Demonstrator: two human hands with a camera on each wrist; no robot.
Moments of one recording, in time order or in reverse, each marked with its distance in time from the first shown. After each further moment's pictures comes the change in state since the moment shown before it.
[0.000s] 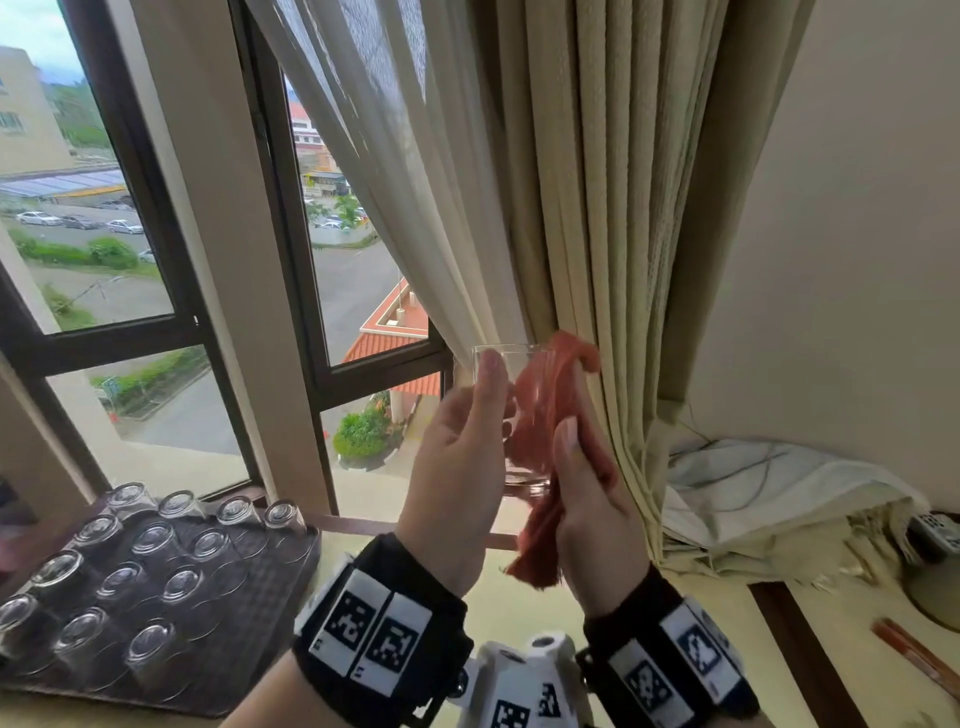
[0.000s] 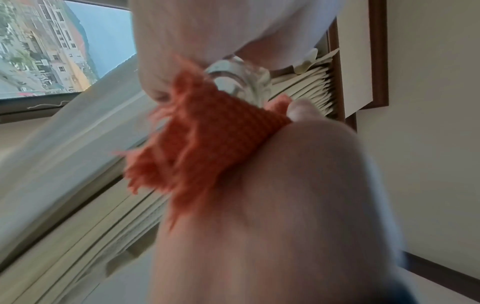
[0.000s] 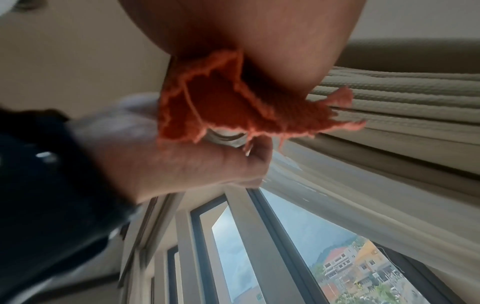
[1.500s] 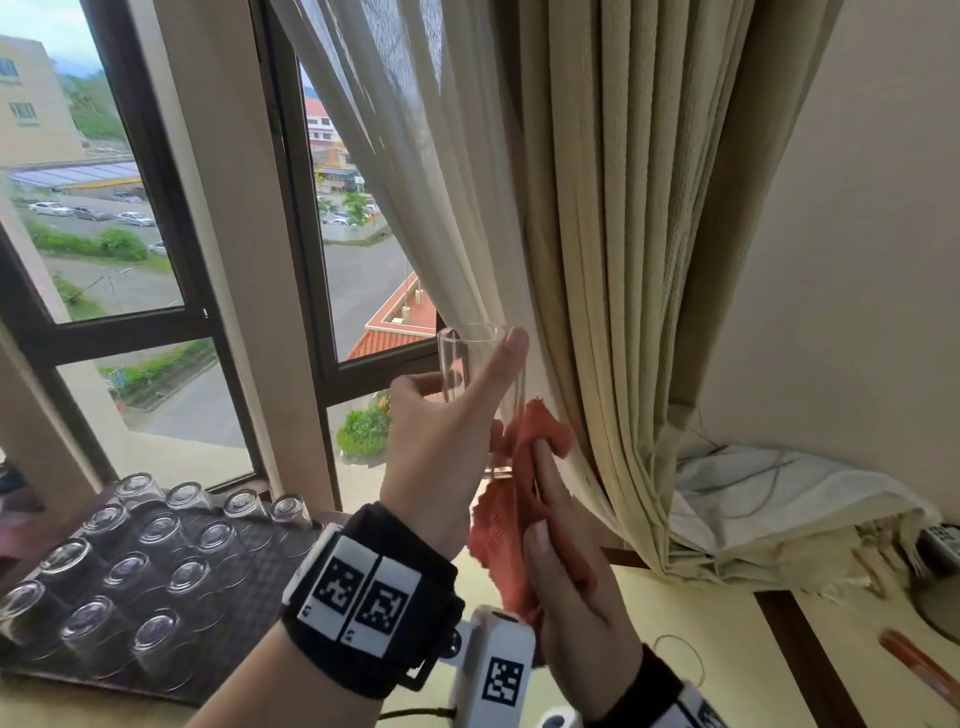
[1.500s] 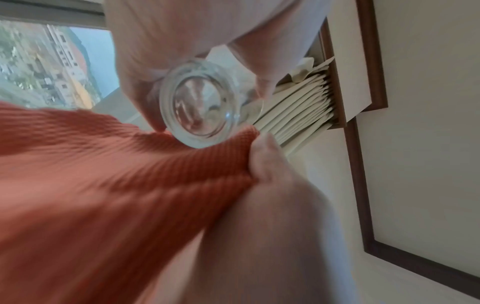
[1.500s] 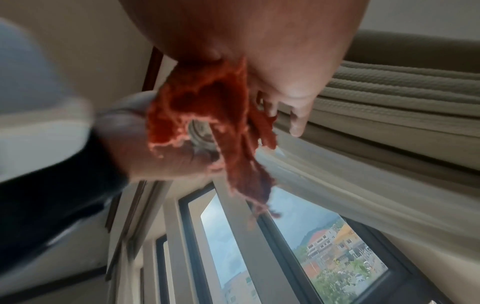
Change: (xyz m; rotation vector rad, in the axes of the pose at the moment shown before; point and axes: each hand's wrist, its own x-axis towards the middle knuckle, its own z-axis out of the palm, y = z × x) left_hand 0.010 0.020 -0.014 0.038 0.169 -0.056; right_hand -0.045 0.024 0.003 -0.113 -0.215 -0.075
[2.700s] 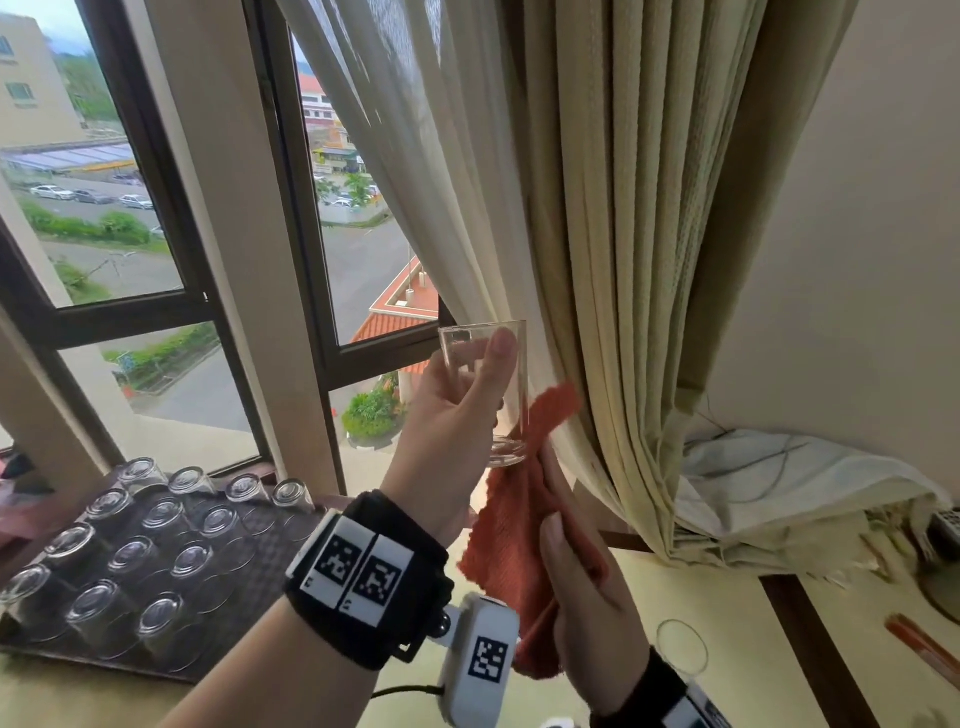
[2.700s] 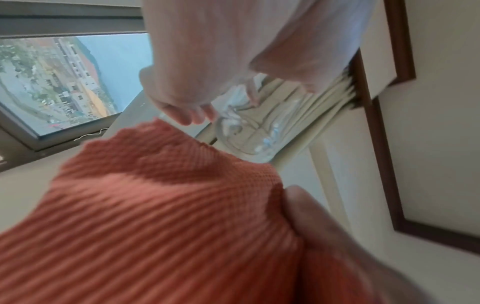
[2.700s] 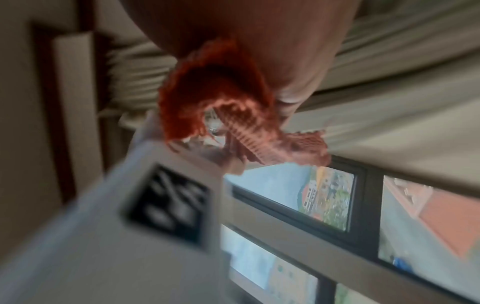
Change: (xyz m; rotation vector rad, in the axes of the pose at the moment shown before) left_hand 0.024 -0.029 -0.004 -0.005 -0.193 0.149; right_hand -0.006 0.018 -0.003 0.299 0.087 0.260
